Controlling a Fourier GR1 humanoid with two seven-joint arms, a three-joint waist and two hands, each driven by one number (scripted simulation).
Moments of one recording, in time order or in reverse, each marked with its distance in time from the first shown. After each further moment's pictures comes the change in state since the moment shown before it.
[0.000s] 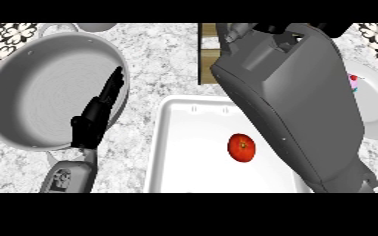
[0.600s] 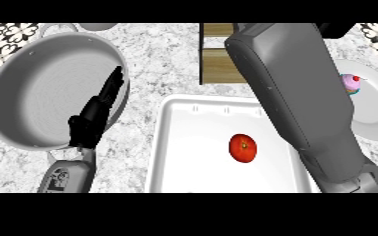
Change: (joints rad) left arm -0.003 0.005 0.008 -0.002 0.005 -0.025 0.000; right arm 0.022 -0.035 -0.045 0.218 0.084 -0.137 -0.146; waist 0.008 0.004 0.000
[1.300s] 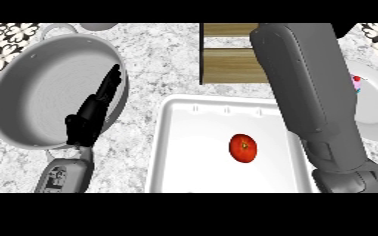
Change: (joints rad) left arm -0.010 0.006 0.018 0.009 -0.001 -0.012 -0.016; right arm 0.056 -0.011 -0.178 0.133 -0.174 -0.399 -0.201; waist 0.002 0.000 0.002
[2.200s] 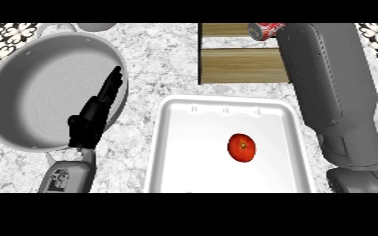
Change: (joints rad) left arm 0.013 -0.021 -0.002 -0.015 -0.012 0.009 0.024; right arm 0.051 -0.067 -0.078 0.058 0.094 -0.033 0.123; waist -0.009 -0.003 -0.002
